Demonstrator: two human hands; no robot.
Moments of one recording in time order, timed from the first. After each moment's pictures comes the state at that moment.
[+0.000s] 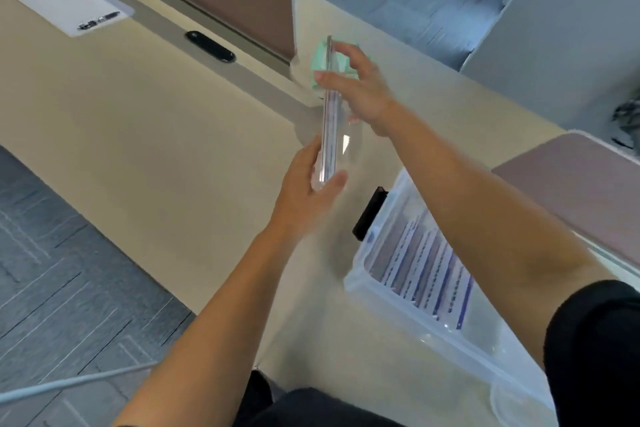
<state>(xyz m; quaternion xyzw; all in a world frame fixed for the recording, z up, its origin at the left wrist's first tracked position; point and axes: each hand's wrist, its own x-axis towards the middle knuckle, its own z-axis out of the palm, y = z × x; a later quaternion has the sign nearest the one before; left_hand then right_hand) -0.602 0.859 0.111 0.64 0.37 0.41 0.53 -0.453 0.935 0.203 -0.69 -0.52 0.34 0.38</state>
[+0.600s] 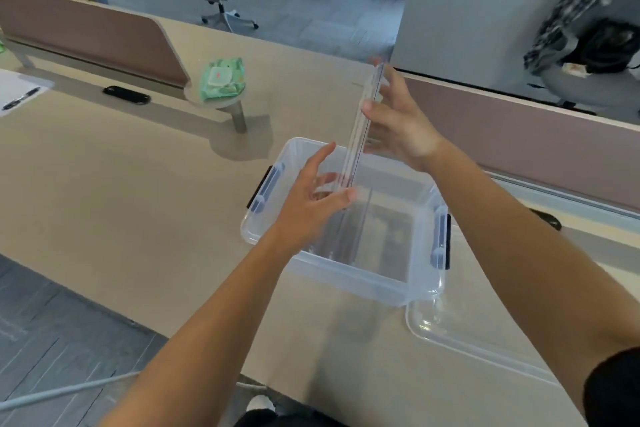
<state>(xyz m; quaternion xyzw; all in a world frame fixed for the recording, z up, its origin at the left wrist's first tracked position) -0.464 0.655 0.171 0.65 0.27 0.28 0.65 -0.255 0.643 0.225 -0.59 -0.41 0.44 0.55</state>
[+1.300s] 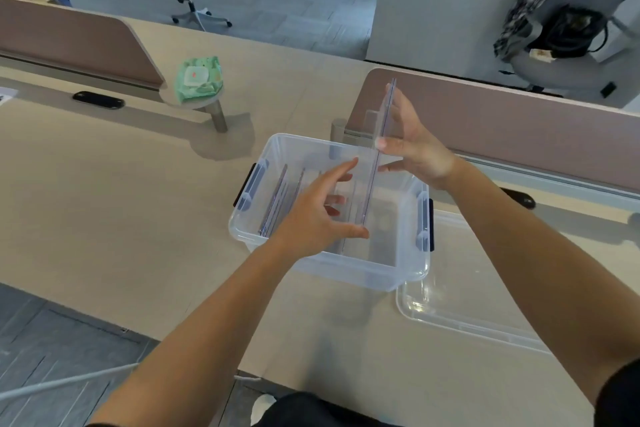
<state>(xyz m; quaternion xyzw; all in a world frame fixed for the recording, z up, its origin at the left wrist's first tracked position) -0.459 0.641 0.156 0.79 0.21 0.17 0.55 -0.243 0.574 0.210 -0.63 -0.43 0.41 0.49</state>
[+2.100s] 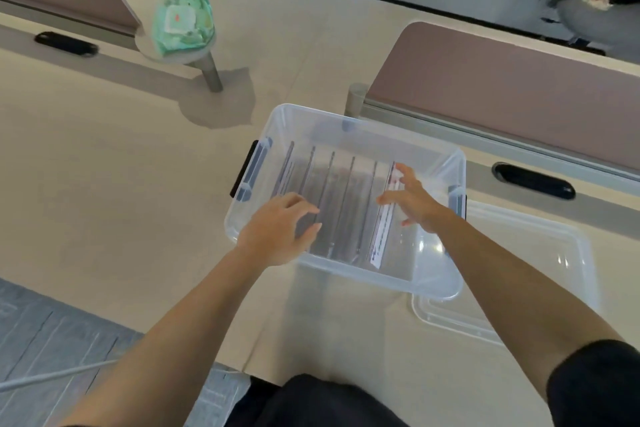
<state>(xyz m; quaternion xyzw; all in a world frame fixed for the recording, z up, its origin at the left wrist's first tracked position) -0.485 0.726 0.044 0.93 0.26 0.04 0.26 -0.215 0.607 0.029 -0.78 -0.18 0.48 0.36</state>
